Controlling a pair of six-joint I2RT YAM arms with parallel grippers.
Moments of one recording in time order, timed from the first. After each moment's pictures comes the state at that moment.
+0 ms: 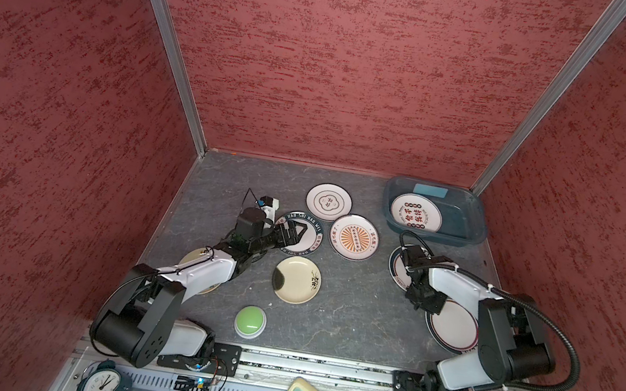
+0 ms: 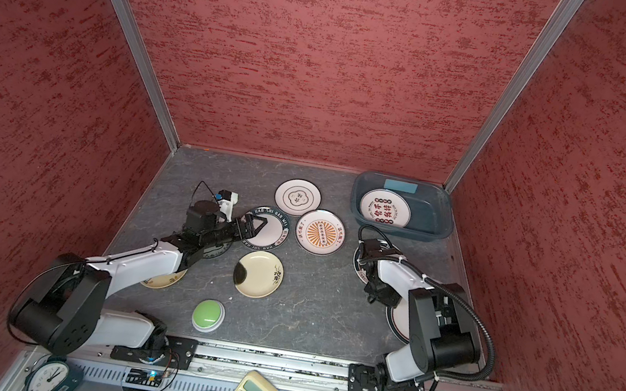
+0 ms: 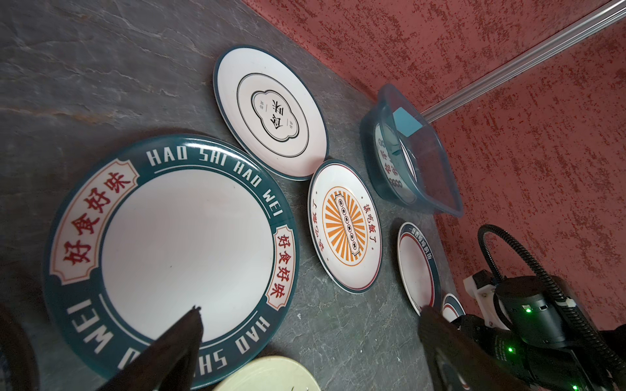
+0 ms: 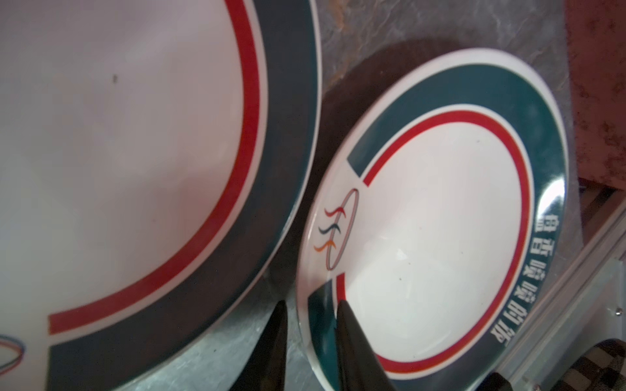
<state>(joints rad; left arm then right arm) -0.33 1.34 0.57 0.31 0.34 -0.70 0.28 1.54 0.78 -0.91 0.41 0.85</state>
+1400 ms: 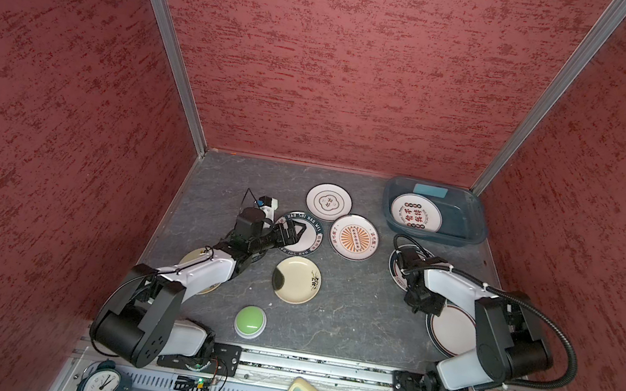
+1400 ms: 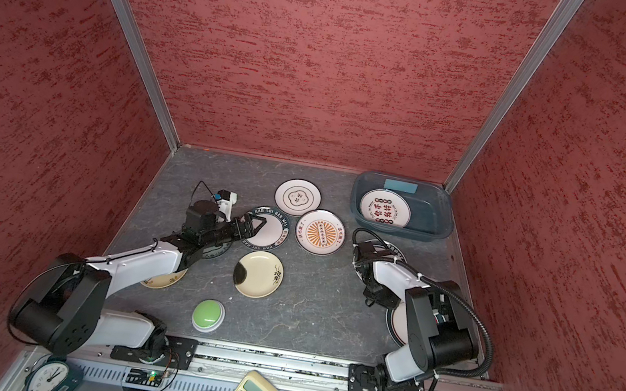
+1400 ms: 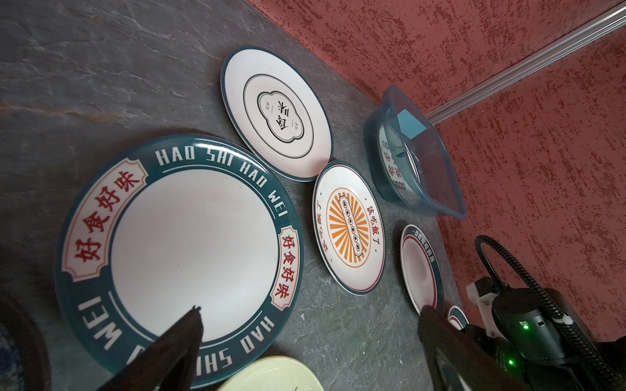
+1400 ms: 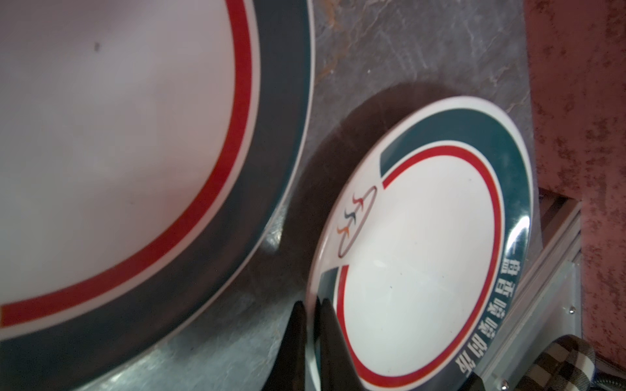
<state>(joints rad) -0.32 1.34 0.57 0.31 0.33 -0.70 0.33 1.55 0.77 -0.92 0.46 0.85</state>
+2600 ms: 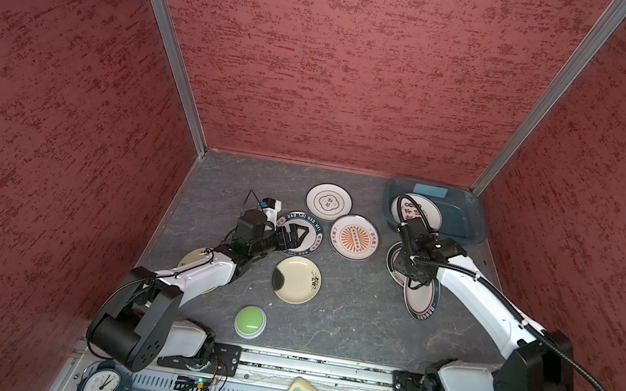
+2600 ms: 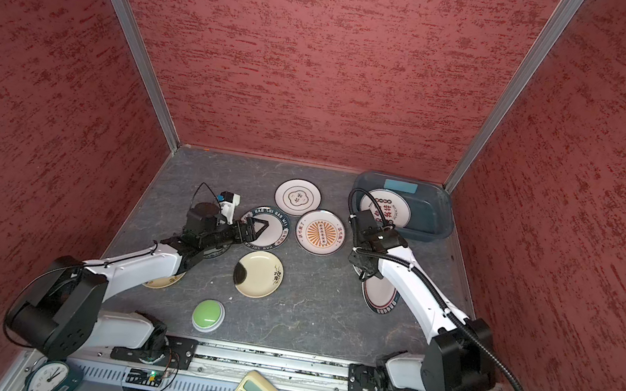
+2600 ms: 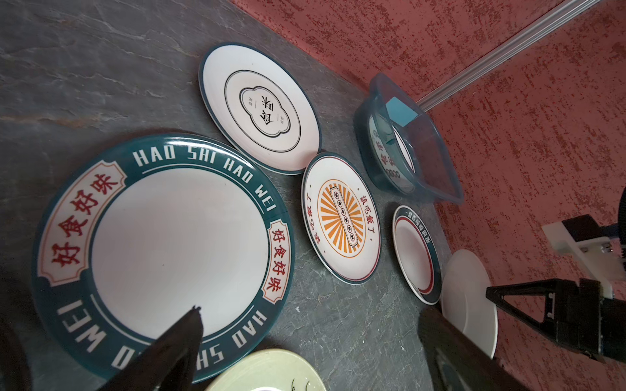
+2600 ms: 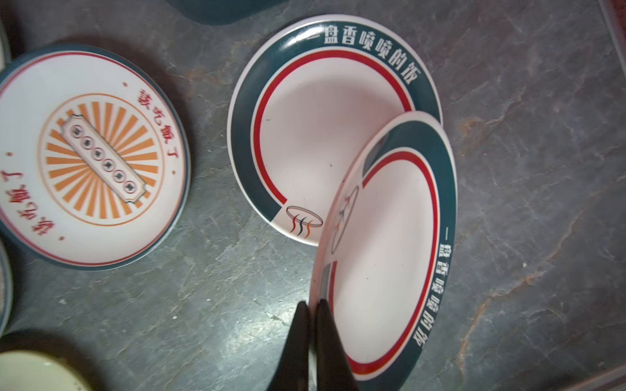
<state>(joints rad) -0.36 1.31 0.55 0.32 0.34 -0.65 0.44 1.37 1.10 -0.98 0.26 0.87</state>
